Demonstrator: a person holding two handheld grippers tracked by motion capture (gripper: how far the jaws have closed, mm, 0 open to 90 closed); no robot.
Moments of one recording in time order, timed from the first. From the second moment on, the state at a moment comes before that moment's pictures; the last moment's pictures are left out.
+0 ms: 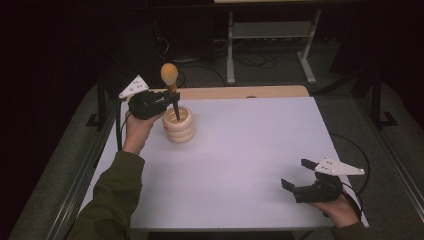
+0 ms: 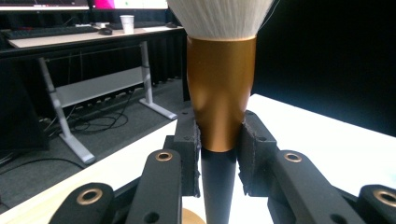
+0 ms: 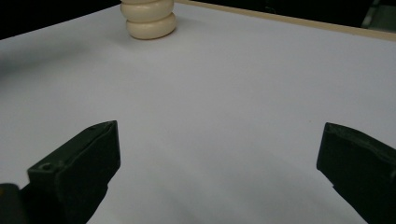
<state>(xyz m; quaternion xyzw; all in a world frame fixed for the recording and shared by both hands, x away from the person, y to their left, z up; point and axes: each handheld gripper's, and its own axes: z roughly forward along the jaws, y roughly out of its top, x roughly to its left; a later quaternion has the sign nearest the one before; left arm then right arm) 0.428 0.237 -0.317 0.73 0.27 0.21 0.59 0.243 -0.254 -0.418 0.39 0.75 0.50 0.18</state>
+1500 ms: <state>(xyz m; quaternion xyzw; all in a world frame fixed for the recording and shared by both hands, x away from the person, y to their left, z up) 0.444 0.252 -0.365 0.73 0.34 0.21 0.55 0.242 -0.256 -0.419 0.39 0.75 0.50 0.18</state>
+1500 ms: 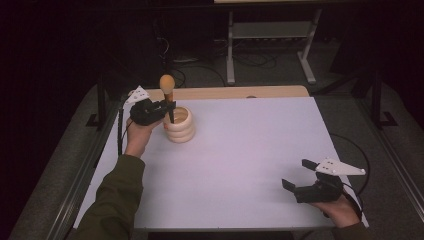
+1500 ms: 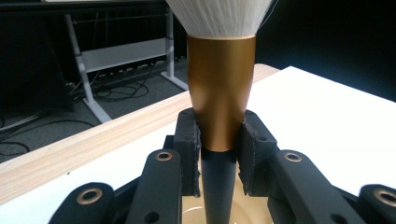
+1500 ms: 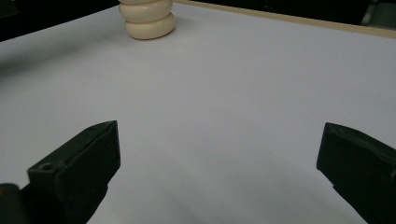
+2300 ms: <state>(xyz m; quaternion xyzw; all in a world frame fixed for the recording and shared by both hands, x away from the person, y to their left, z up) 0.446 0.251 -0.380 0.74 0.34 0.20 0.54 0.242 -0.256 -0.419 0.39 0.75 0.50 0.18</state>
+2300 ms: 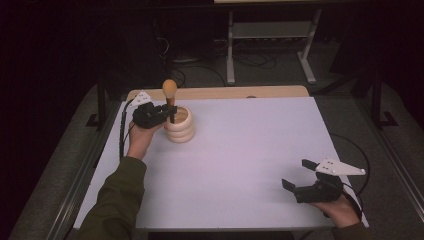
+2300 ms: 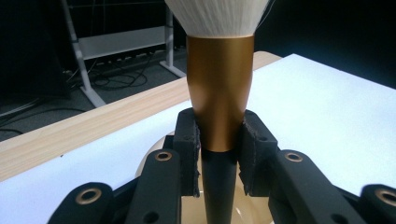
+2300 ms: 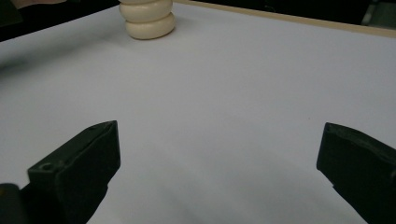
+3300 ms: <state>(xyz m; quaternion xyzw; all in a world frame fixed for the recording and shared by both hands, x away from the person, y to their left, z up) 0.426 0.258 -0.365 0.76 0.33 0.17 0.53 0.246 -0.254 -0.419 0.38 0.75 0.50 0.17</state>
